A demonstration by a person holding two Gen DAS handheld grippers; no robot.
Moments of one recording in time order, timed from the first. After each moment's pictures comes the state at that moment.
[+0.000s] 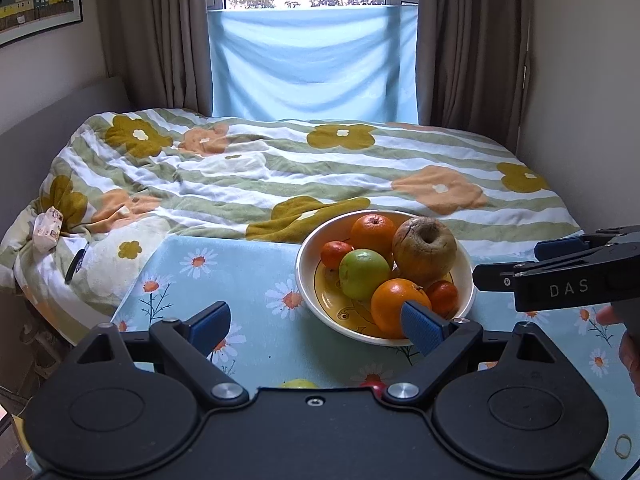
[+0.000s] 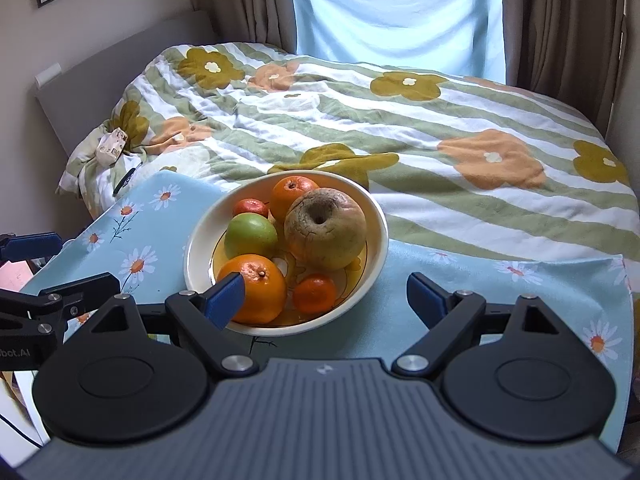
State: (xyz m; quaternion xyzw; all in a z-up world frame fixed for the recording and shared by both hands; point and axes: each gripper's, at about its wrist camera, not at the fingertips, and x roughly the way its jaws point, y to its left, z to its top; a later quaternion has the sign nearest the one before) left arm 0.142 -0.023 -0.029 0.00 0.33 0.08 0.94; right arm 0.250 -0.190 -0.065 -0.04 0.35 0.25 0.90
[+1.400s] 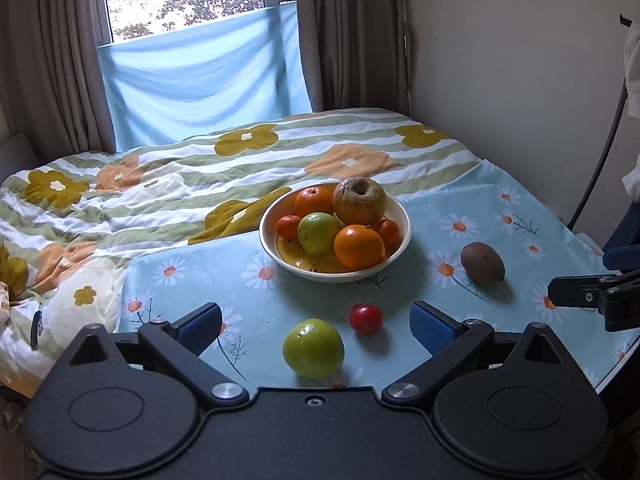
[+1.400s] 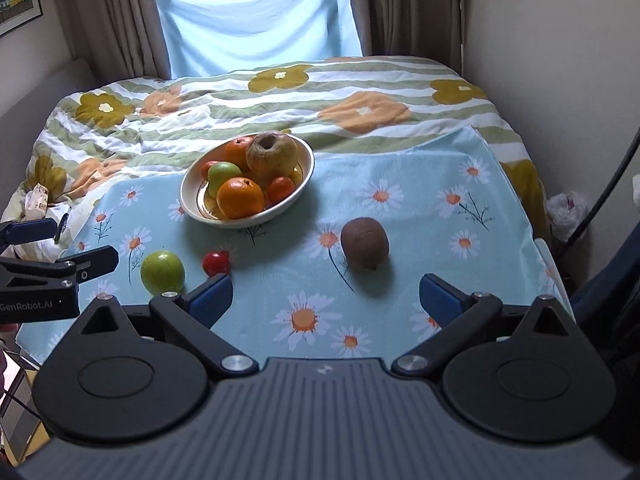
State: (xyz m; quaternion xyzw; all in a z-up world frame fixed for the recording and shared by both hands) left arm 0.082 0.024 -0.026 0.09 0.34 -0.10 0.93; right arm 0.060 -0.189 -0.047 0.04 0.37 0.03 0.93
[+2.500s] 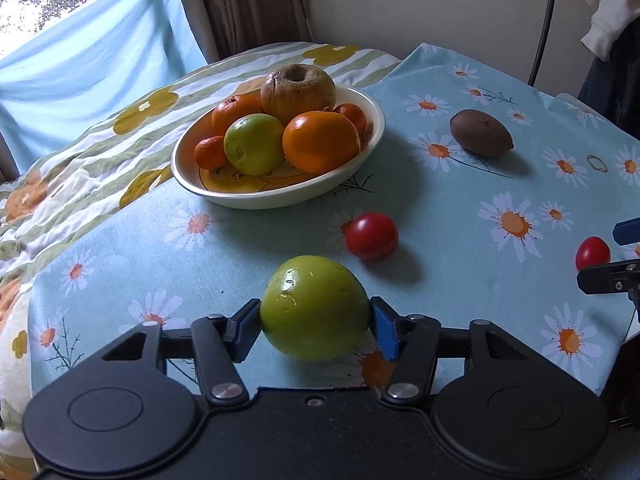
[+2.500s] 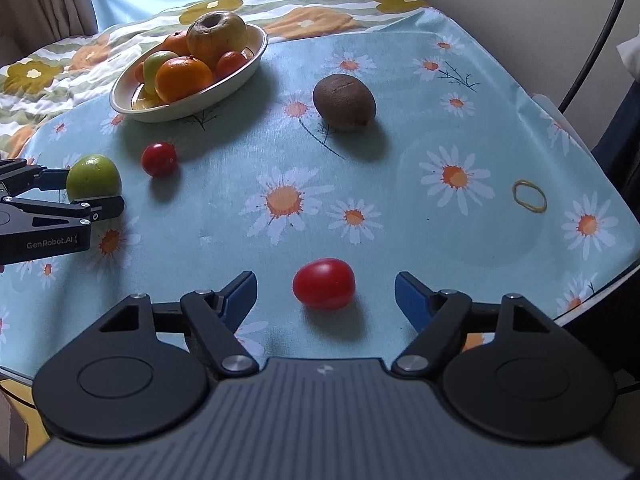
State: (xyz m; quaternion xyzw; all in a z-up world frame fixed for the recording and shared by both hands) left arm 0.146 0.038 -0.129 0.19 0.39 -0.24 0.87; right arm 0.059 -0.151 -0.143 0.06 0.46 -0.07 0.88
